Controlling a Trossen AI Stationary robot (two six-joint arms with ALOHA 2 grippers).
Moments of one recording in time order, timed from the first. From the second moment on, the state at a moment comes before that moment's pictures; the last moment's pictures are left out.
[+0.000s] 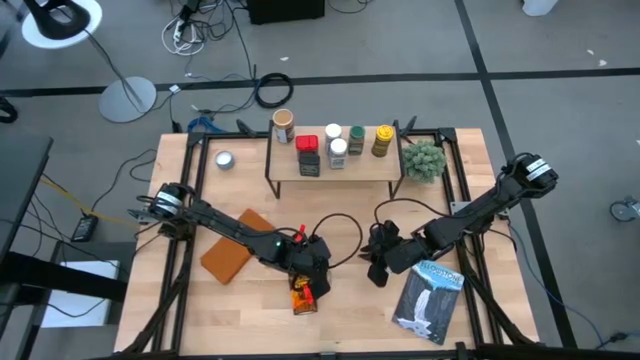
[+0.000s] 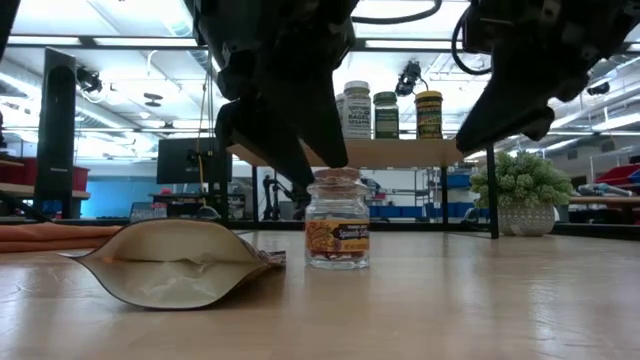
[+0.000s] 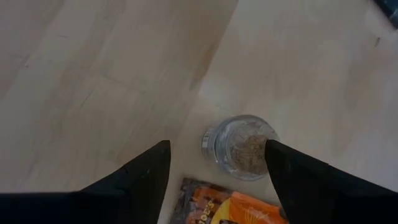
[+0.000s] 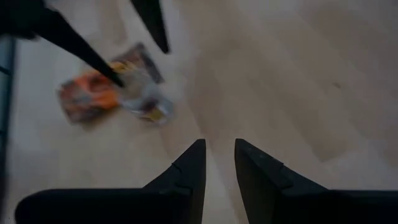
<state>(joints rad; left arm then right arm) -0.35 1.90 1.34 -0.48 -0.22 -0.77 0.50 1.42 0.75 -0.16 0.47 0.81</state>
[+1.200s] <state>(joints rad) -0.47 1.39 0.81 0.06 -0.45 -0.34 0.43 1.73 0.87 0.44 0.33 0.35</state>
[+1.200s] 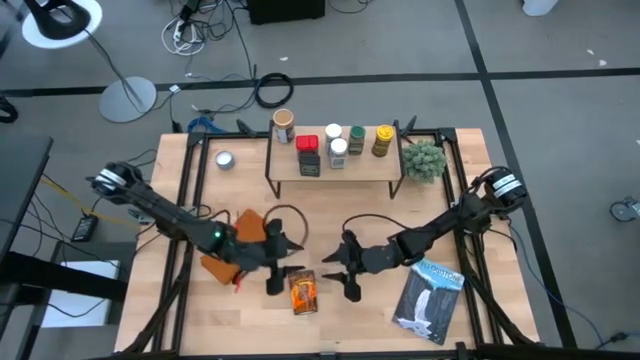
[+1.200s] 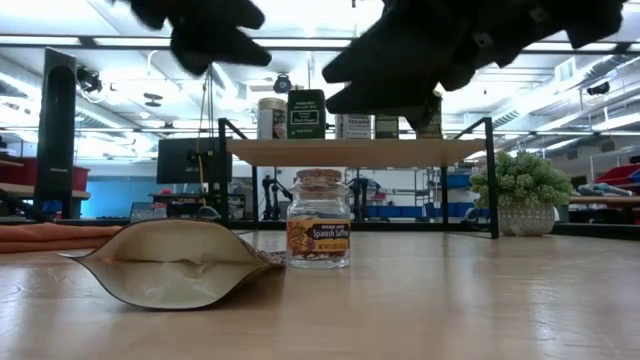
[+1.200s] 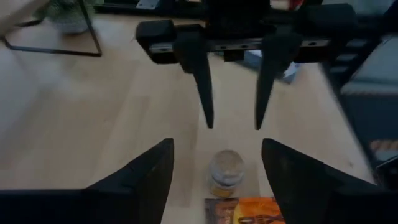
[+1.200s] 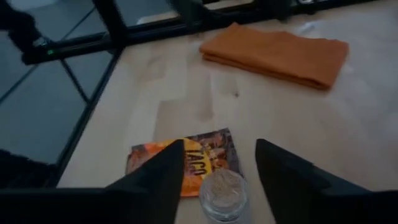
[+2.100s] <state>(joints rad) -0.43 1.27 0.48 0.43 -0.36 -0.35 0.43 1.87 0.91 0.45 0.31 0.30</state>
